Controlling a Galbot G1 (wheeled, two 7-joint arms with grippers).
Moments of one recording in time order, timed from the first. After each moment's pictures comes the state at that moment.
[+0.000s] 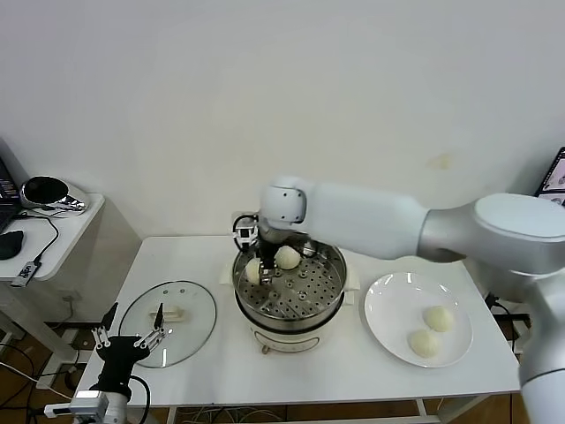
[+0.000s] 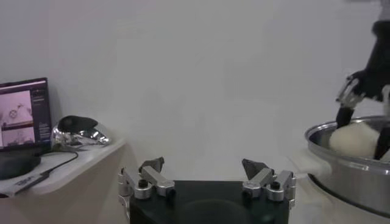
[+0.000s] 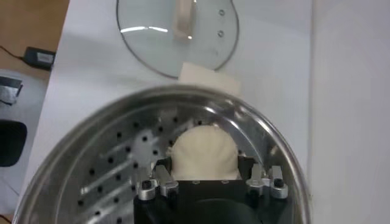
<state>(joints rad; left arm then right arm) 1.69 -1.22 -0.66 -2.15 -0.21 0.01 -0.17 0.46 1.38 -1.25 1.19 0.50 -0.69 -0.87</state>
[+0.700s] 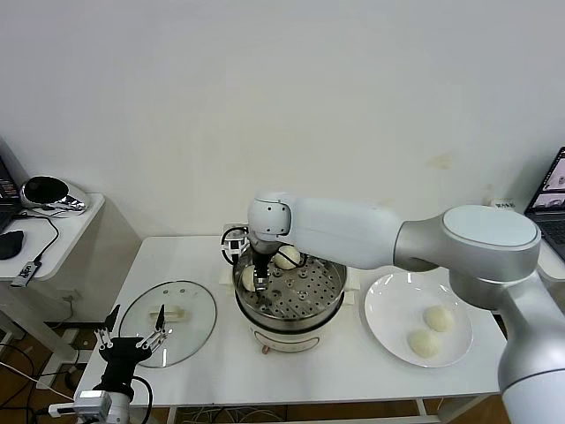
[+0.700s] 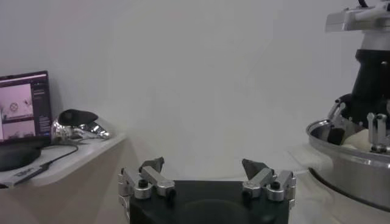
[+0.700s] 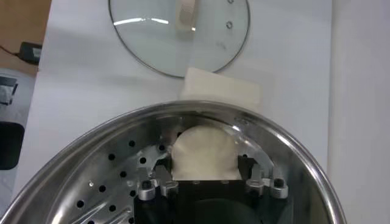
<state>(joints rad) 1.68 -1.23 -0.65 -2.12 -0.21 0.01 -0.17 0.43 1.41 -1.25 1.15 0.47 -0.72 -0.87</state>
